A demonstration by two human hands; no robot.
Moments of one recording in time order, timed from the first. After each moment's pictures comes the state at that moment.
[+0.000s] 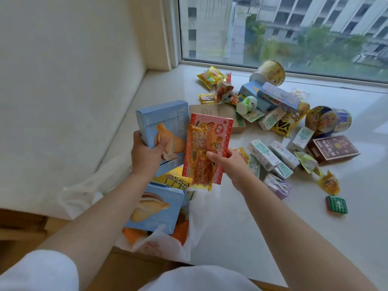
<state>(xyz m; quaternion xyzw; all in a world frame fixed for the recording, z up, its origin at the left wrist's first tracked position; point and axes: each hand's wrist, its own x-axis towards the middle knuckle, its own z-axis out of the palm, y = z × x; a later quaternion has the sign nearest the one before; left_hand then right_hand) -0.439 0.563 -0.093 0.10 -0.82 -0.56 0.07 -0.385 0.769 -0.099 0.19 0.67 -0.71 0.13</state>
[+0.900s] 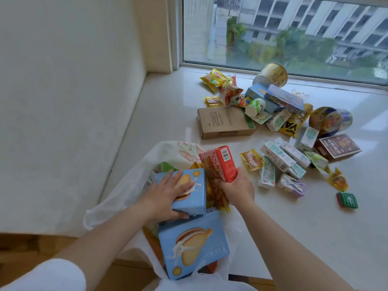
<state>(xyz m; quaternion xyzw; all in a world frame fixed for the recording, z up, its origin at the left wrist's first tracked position) -0.429 0.468 -0.165 -0.36 -0.89 -0.04 -0.26 -0.375 0.694 -0.144 0.35 0.86 -0.37 0.06</state>
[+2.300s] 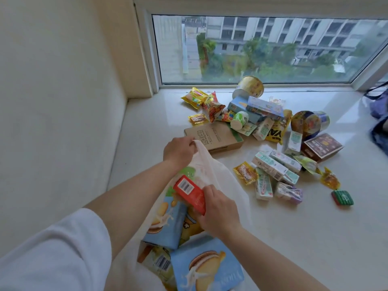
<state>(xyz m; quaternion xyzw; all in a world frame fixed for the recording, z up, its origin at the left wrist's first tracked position) -0.565 0.587 -0.086 -0.24 -0.93 -0.28 -0.08 -0.391 0.648 -0.138 0.08 0.98 -0.14 -0.08</state>
